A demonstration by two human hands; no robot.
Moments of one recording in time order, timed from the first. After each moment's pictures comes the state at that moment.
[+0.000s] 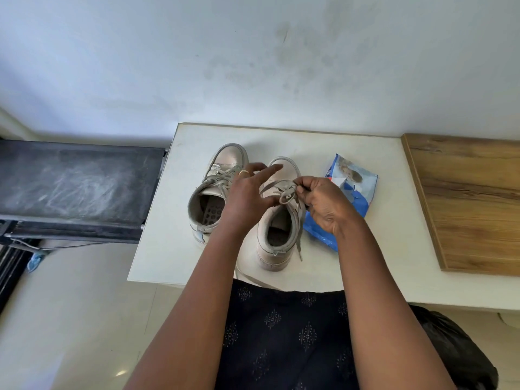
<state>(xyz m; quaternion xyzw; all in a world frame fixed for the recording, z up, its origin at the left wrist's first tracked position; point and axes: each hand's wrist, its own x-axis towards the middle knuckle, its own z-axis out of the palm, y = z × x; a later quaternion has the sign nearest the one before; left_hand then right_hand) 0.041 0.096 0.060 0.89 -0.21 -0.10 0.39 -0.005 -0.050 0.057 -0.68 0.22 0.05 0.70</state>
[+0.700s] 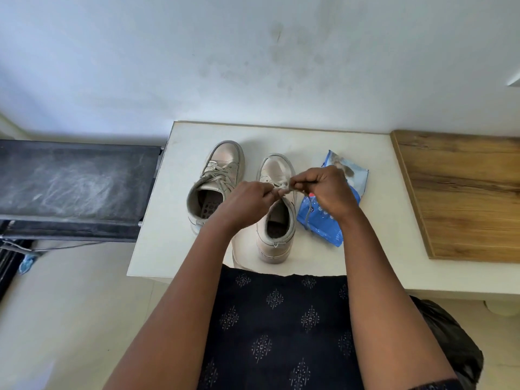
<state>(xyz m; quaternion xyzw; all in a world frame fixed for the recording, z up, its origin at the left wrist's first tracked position) 0.028 0.104 0.086 0.90 -0.27 -0.21 0.28 -0.013 -0.065 0.065 -0.84 0.12 -0.05 0.52</state>
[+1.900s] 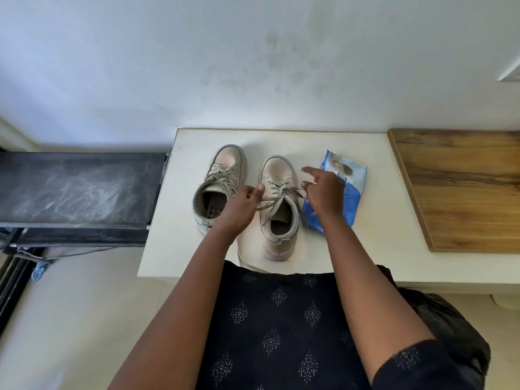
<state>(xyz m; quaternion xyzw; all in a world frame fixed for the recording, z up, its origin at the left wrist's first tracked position) 0.018 0.118 0.065 0.83 -0.07 -0.29 0.47 -0.006 -0.056 0.031 -0.86 0.29 -0.16 0.39</state>
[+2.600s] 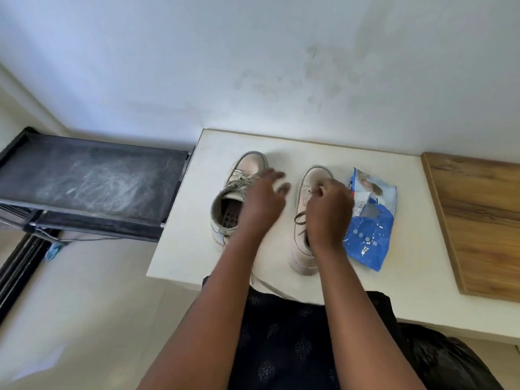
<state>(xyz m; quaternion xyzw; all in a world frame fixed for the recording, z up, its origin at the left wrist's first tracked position) 0.042 0.099 0.073 0.87 -0.06 -0.13 0.48 0.000 0.003 0.062 -0.87 0.31 -0.26 0.27</state>
